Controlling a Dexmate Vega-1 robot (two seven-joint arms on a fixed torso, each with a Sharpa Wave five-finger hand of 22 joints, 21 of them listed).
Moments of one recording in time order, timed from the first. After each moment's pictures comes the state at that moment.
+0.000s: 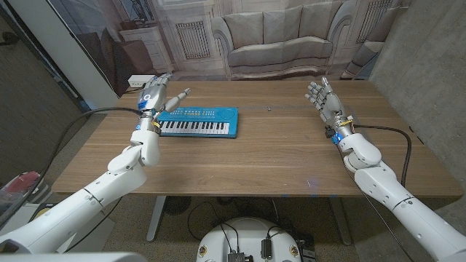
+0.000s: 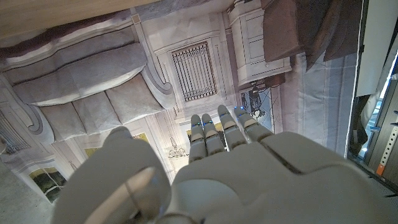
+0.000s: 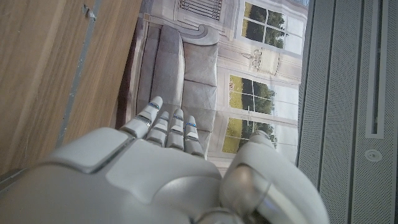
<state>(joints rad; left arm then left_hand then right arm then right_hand) 1.02 0.84 0.41 -1.88 0.55 0.44 0.61 0.56 0.08 -0.08 0.08 0.39 0.23 -0.03 0.23 0.18 0.22 -0.11 0.22 0.19 0.15 -0.04 0.20 0.18 0.04 -0.04 0.21 0.18 -1.05 -0.62 -0.26 -1.58 0.70 0.38 0.03 0.32 0.05 0.08 0.06 0.20 0.20 0.05 0.20 0.18 0.23 0.09 0.23 0.18 0.14 0.04 0.19 0.18 0.24 -0.04 0.24 0.18</state>
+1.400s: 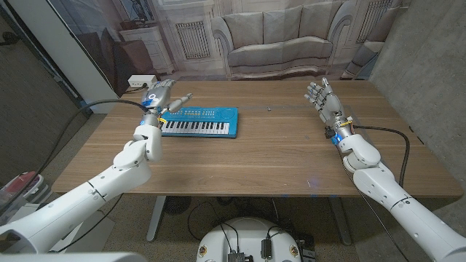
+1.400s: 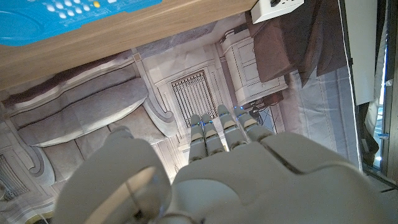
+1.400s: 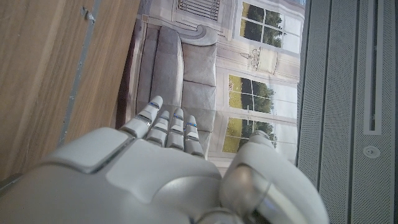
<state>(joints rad) 0.95 0.87 0.50 -1.93 0.58 0.62 0.44 0.57 0.08 -0.09 0.07 0.40 0.24 -0.03 0.22 0.18 0.23 -0.11 0.21 0.19 0.15 -0.04 0.19 0.18 0.04 -0.04 0.21 0.18 -1.04 -0.60 -0.26 -1.55 0.71 0.40 0.06 0.32 0.05 0.08 0.06 0.20 0.20 0.05 0.20 0.18 0.24 0.09 0.23 0.19 0.15 0.03 0.19 0.18 0.25 -0.04 0.24 0.18</state>
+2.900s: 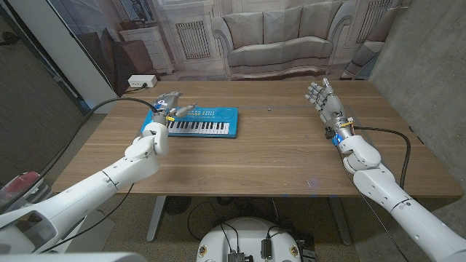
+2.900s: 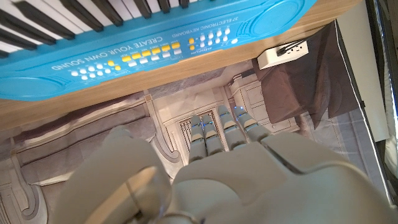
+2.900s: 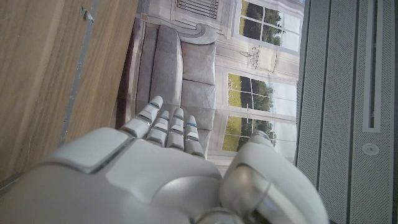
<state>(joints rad) 0.80 0.83 0.63 -1.79 0.52 0.63 0.30 0.57 0.07 -0.10 0.08 0.40 0.23 -0.03 0.21 0.18 0.22 -0.11 0.20 0.19 0.15 -0.04 0.19 0.18 0.04 -0.04 0.20 0.18 -1.05 -0.60 -0.26 -1.56 0.72 0.40 0.05 0.32 0.06 0.08 0.05 0.20 0.20 0.05 0.19 0.18 0.24 0.09 0.23 0.19 0.15 0.03 0.19 0.18 0.25 -0.04 0.23 0.18</state>
